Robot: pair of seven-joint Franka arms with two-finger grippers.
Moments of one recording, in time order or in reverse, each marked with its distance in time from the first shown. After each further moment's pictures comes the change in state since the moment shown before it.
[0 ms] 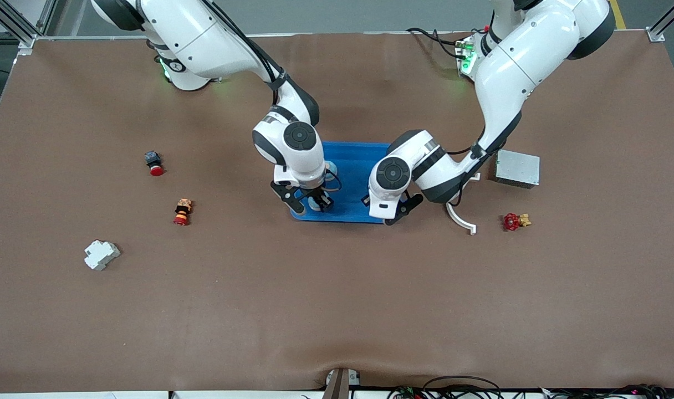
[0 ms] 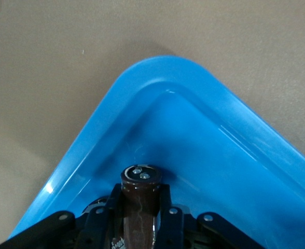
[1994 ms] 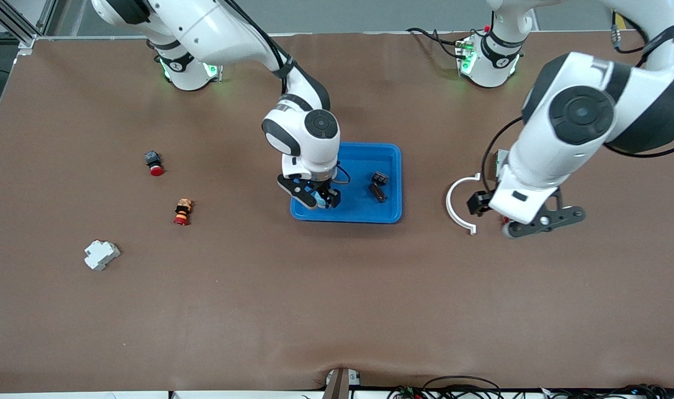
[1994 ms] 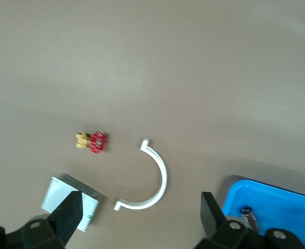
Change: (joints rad) left arm 0.318 -0.428 -0.027 0.278 -0.002 -0.468 0.857; right arm 0.046 -0.072 -0.011 0.093 -0.063 -0.282 -0.116
